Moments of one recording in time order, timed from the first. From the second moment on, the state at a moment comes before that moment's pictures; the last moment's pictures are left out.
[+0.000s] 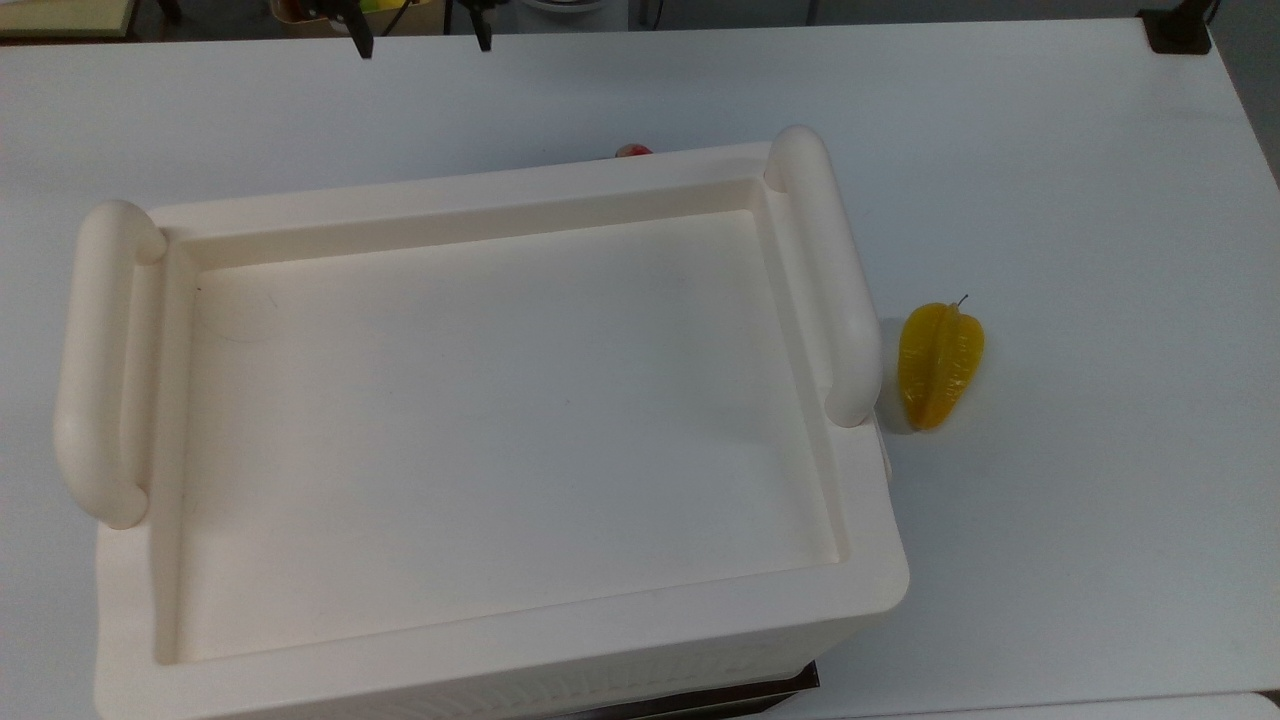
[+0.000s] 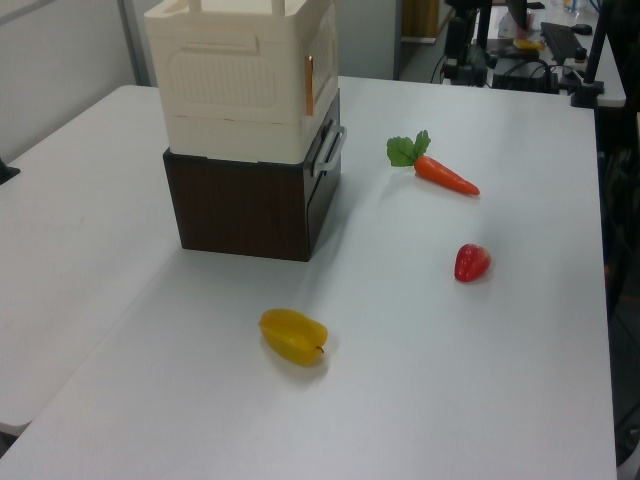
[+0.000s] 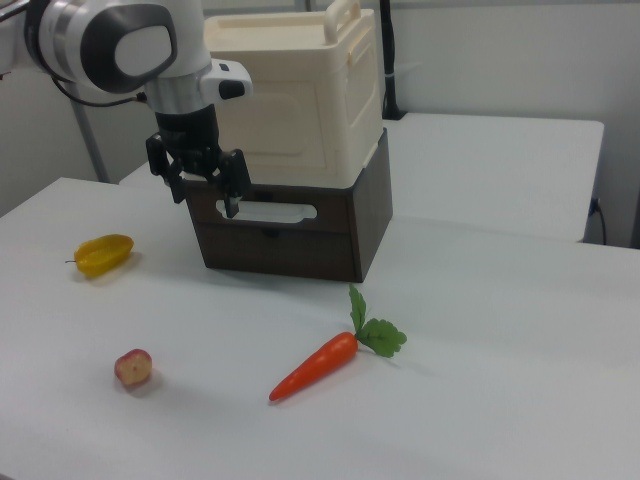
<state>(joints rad) 0.06 0.03 -0.15 -1.62 0.10 1.70 -0.17</state>
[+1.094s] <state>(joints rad) 0.29 0.21 -0.13 -1.58 0.17 2.39 -0.19</state>
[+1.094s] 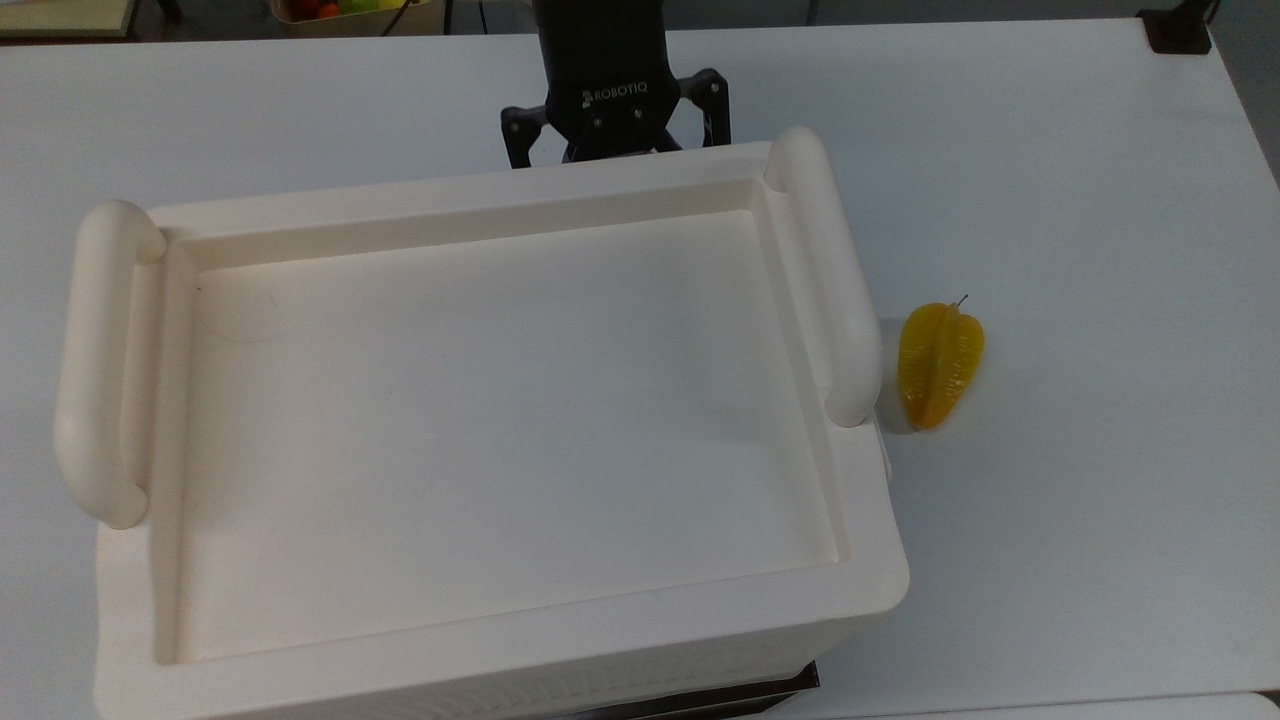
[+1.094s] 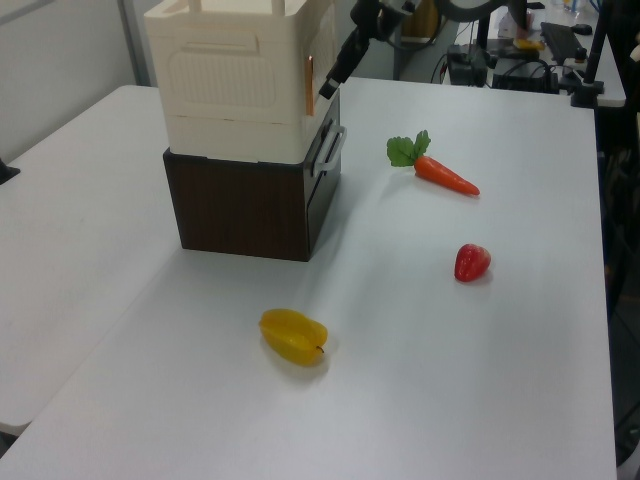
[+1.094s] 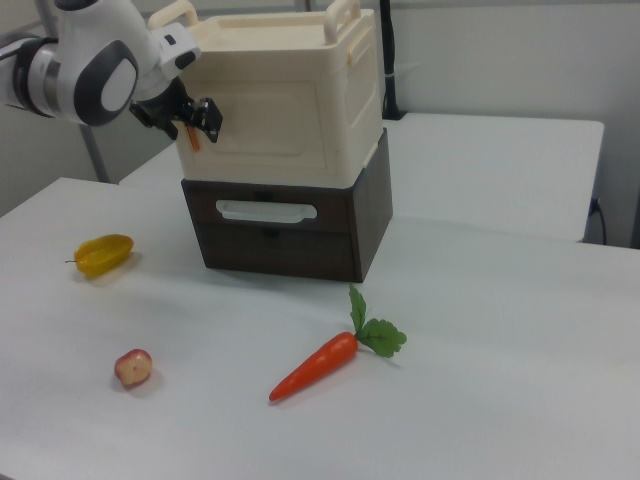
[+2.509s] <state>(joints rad) 0.32 0.25 -0.13 -1.52 0.17 2.40 -0.18</state>
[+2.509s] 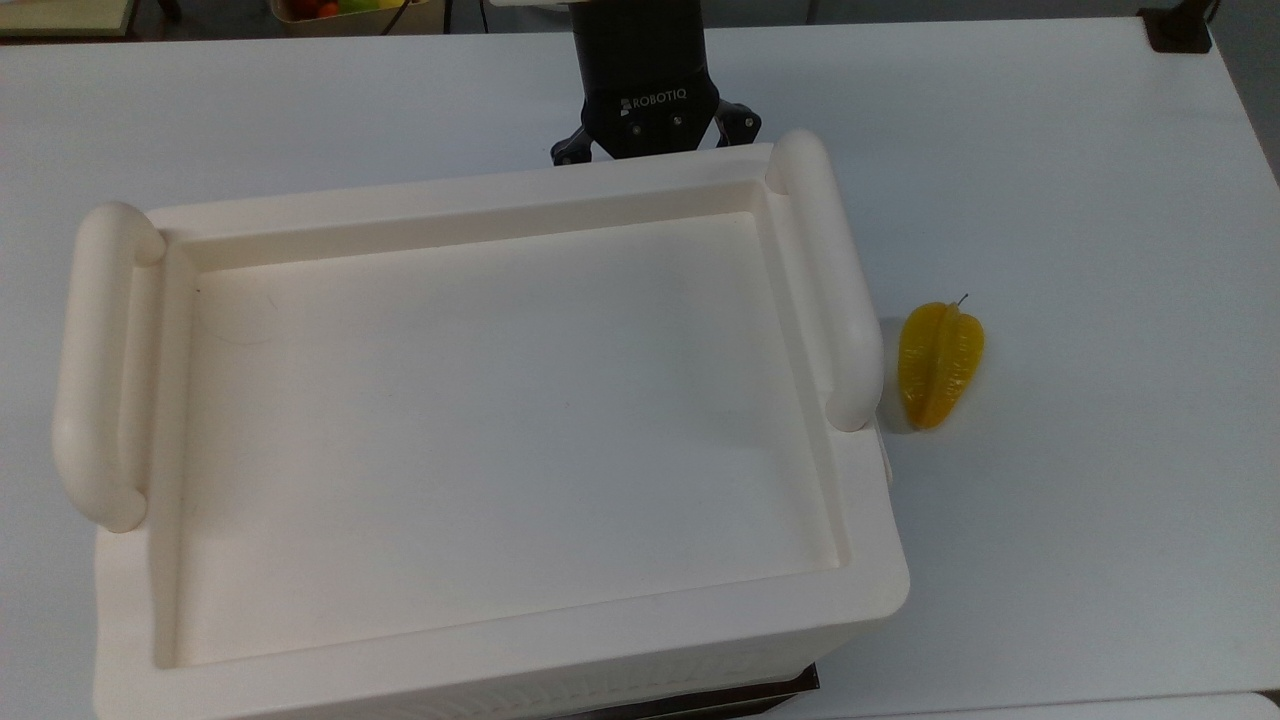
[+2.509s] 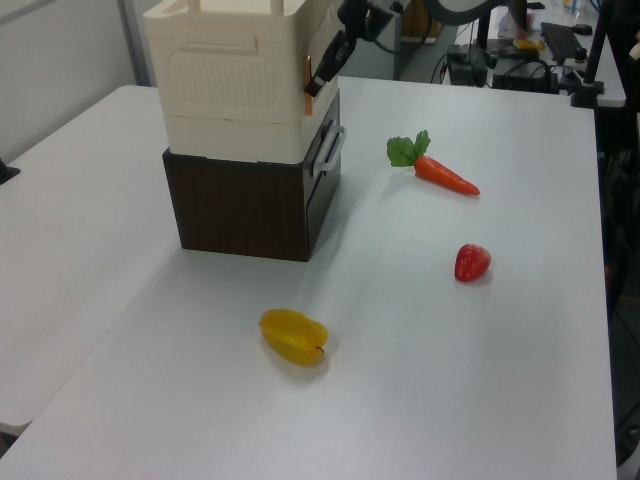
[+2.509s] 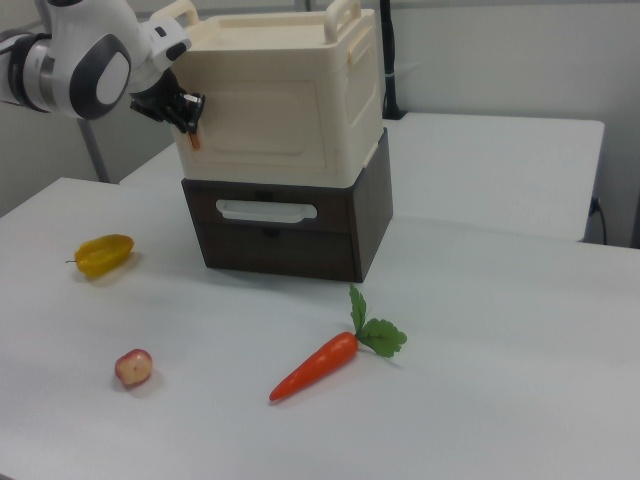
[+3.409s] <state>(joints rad) 0.30 0.19 -0.14 -1.49 0.17 2.11 -0.29</state>
